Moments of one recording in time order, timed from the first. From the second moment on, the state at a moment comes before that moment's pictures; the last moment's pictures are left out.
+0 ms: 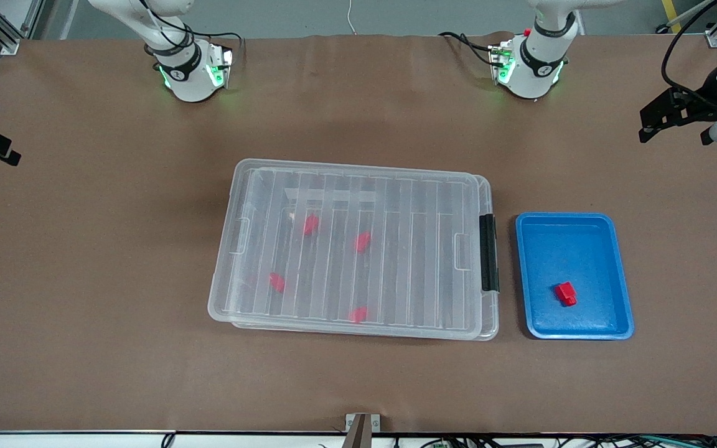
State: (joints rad) left arm 0.04 -0.06 -0.14 -1.54 0.02 1.48 -0.01; right arm -0.08 0.02 -0.04 -1.47 0.00 1.45 0.04
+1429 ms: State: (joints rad) left arm 0.09 0.35 -0.13 -1.62 0.02 1.87 -0.01; right arm 0.28 0.38 -0.03 -1.59 0.05 1.86 0.27
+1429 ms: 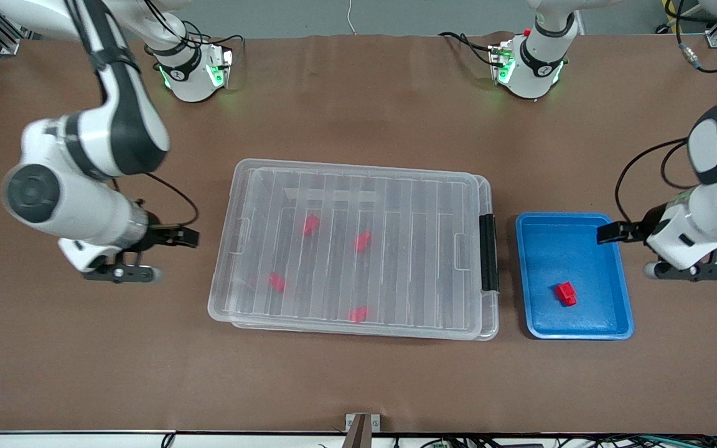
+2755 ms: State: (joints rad) left arm 0.10 0.76 -0.13 -1.60 0.02 2.26 -0.09; right arm 0.27 0.39 -0.02 -1.73 0.01 2.02 0.27
